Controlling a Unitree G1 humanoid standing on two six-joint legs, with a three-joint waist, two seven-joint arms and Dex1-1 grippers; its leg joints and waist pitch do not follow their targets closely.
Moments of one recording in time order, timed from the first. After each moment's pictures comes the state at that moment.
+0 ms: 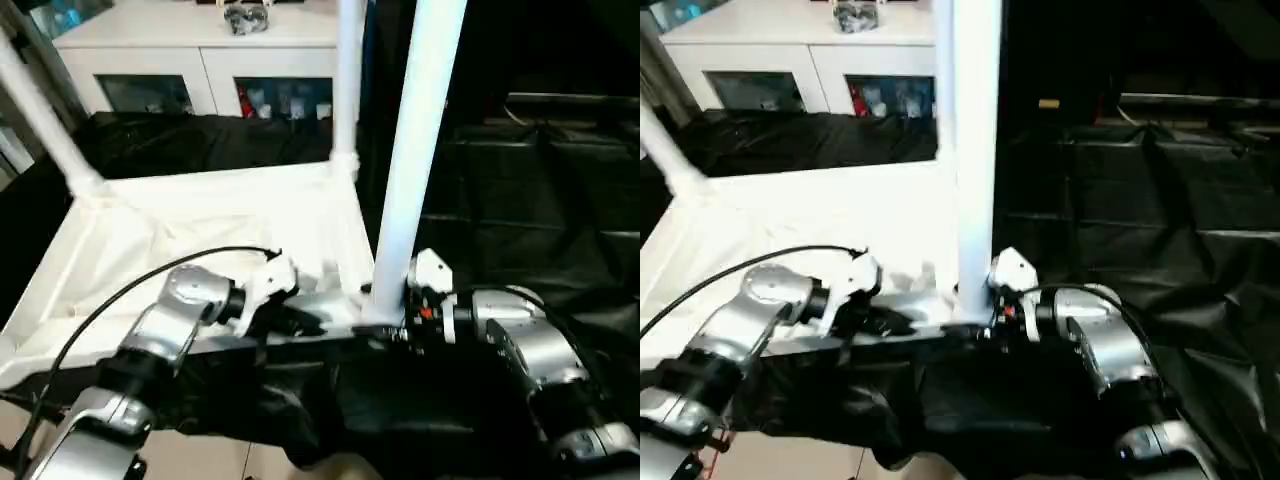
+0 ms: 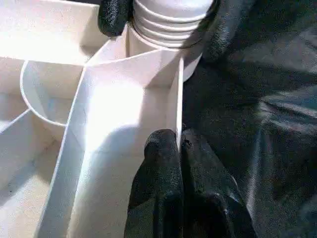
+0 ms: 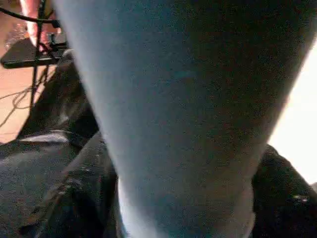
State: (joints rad) left arm -0.52 0.37 -0.28 0.51 0.00 0.12 -1.36; right arm -0.39 -0.34 0.18 0.43 0.12 0.10 1.25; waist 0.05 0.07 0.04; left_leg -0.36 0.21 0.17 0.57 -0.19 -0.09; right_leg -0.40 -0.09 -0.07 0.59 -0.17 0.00
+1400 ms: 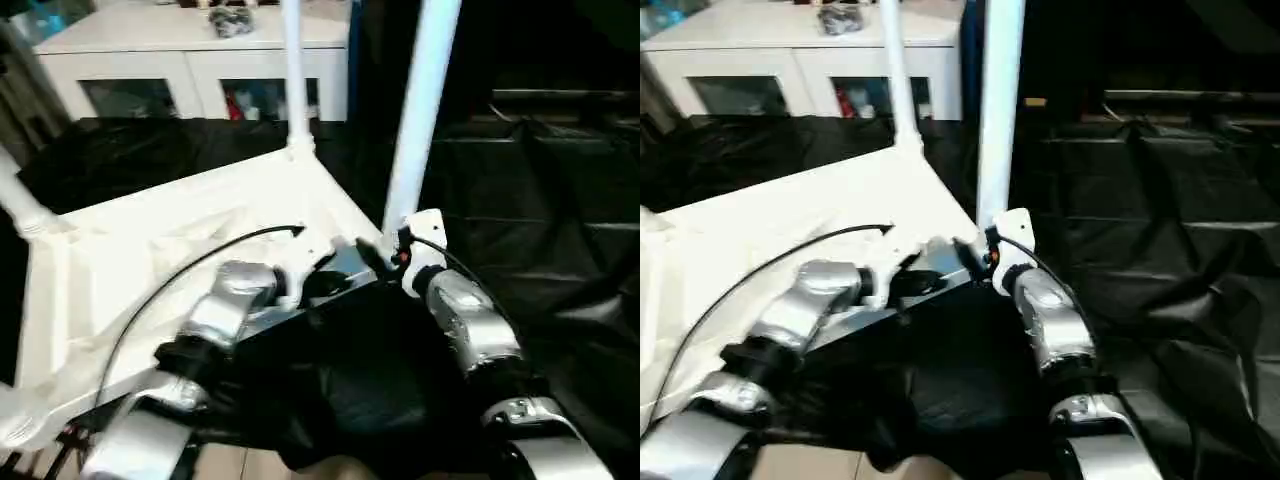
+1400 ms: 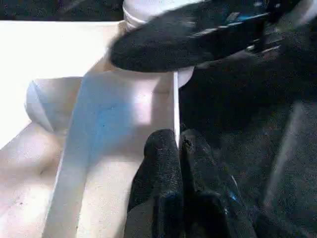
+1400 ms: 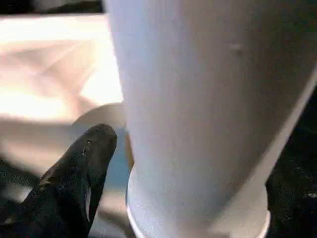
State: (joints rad) left arm -0.59 0.20 -0.21 0.63 0.05 0.17 -1.01; right arm -0.51 -0.15 0.02 0.64 0.04 0.06 0.69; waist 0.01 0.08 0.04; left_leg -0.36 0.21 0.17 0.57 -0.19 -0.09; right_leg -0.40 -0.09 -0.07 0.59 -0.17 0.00
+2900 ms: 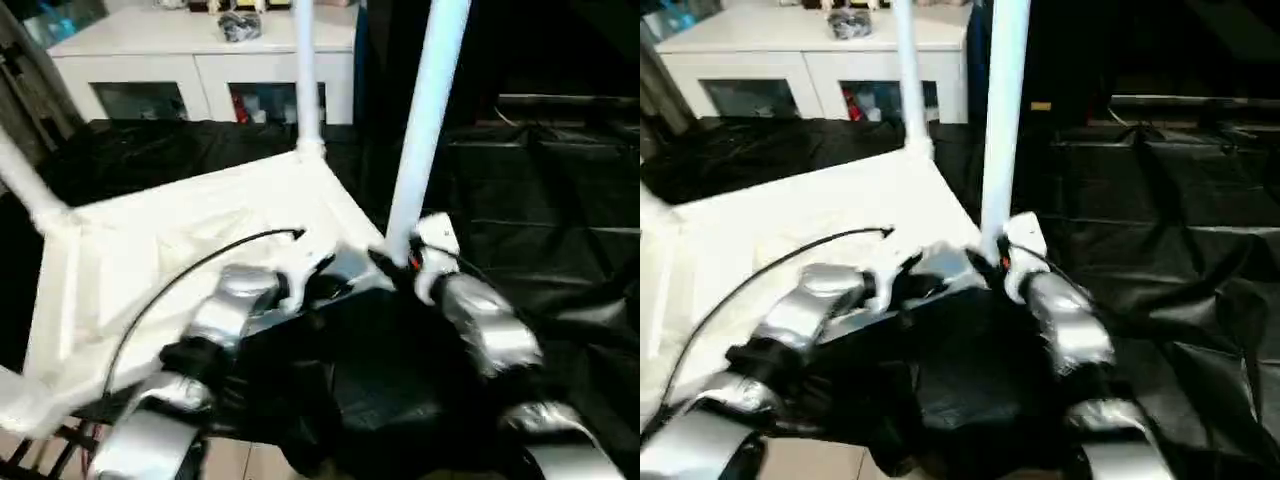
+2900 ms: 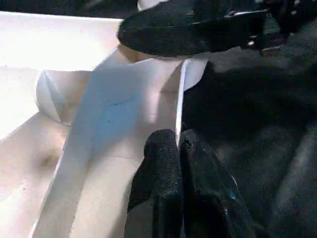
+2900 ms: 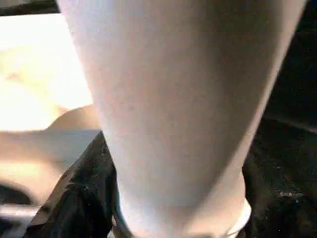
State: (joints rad) left arm -0.65 0.09 -0.19 0.71 0.09 0.21 -0.83; right arm -0.56 -0.08 -0.04 0.71 0.01 0.09 0.40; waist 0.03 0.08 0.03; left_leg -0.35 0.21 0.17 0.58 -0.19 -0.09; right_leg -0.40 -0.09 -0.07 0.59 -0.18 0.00
